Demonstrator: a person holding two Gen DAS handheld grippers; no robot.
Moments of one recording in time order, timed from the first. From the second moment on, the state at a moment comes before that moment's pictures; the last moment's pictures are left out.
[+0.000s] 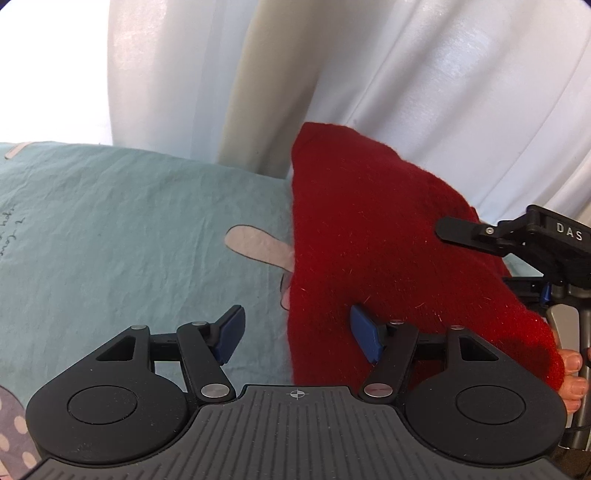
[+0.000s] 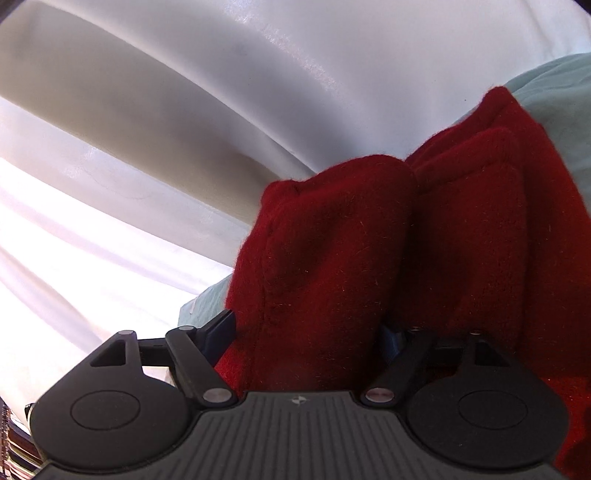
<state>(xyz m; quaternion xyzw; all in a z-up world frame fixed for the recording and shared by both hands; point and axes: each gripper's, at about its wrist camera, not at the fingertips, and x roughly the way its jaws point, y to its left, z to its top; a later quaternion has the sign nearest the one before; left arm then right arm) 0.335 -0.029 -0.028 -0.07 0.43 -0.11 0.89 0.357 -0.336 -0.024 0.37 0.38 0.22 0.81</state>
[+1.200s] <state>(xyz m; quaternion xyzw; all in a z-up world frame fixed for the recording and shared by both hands) 0.348 -0.060 -0.035 -0.05 0.47 -0.13 0.87 0.315 -0.427 -0.056 0.43 0.39 0.18 0.79</state>
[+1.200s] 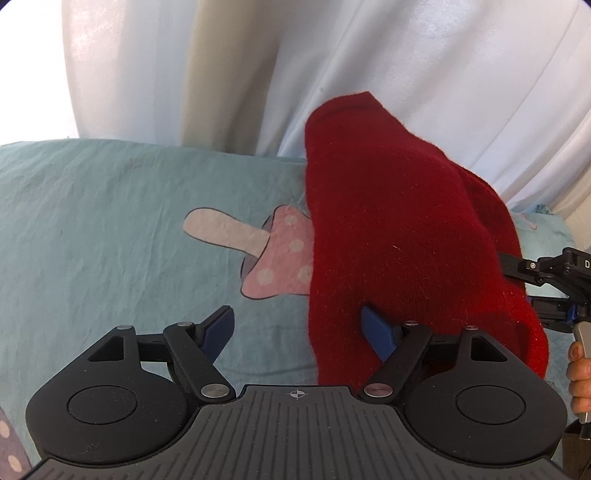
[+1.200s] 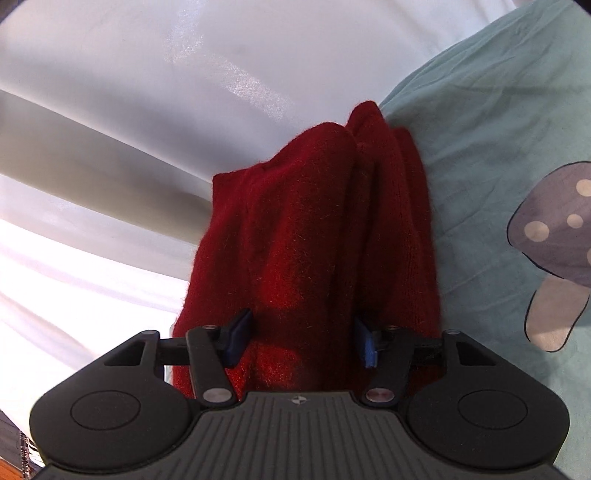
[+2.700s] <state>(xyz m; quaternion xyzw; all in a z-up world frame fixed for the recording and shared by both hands) 0.370 -0.154 -0.027 0.06 0.40 -0.13 0.91 0.295 -0.314 -0.031 -0.08 0.28 0.02 0.96</state>
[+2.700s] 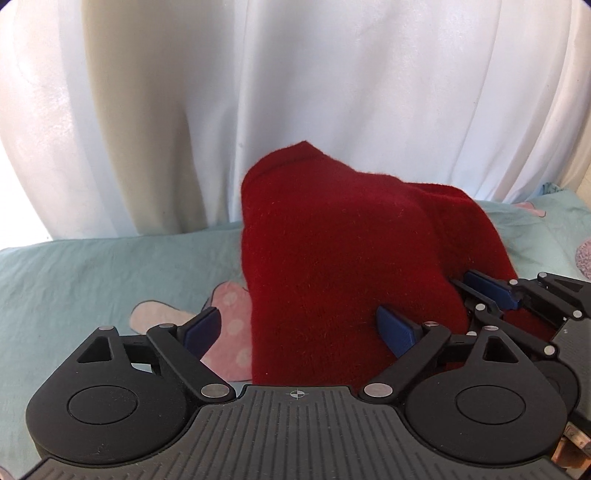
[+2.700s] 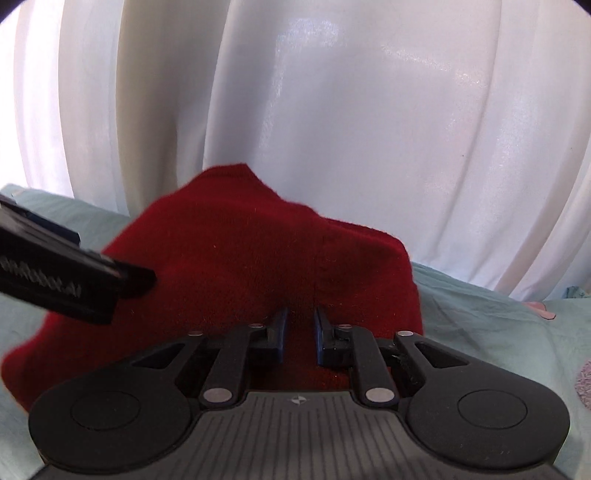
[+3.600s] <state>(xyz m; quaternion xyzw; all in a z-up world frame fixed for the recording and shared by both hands) 0.429 -0.152 -0.029 0.00 0.40 -0.08 0.91 0.359 -0.315 0.008 0.01 0.28 0.00 0.96</state>
